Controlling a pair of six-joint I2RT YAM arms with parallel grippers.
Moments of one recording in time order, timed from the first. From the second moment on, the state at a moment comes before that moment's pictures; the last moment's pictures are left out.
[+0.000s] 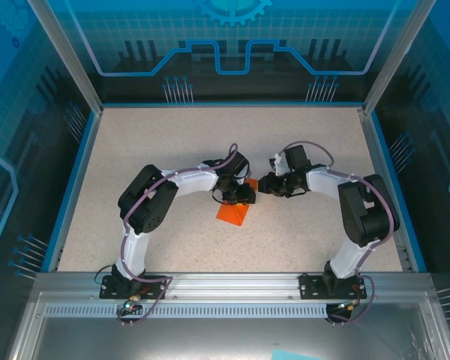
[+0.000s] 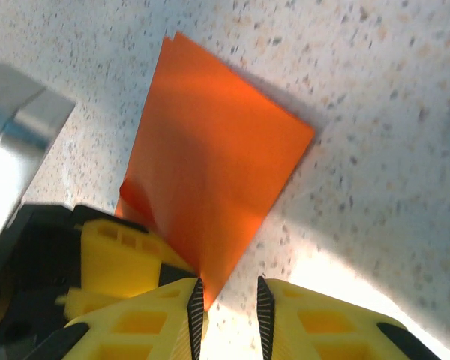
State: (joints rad) left arm -0.68 2.06 1.35 -0.45 0.41 -0.66; right arm 0.28 1.71 0.90 -0.28 -0.59 0.39
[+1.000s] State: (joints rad) left arm -0.65 2.06 1.32 -0.37 0.51 -0.69; right arm 0.52 1.56 0.55 0.10 -0.67 0.80
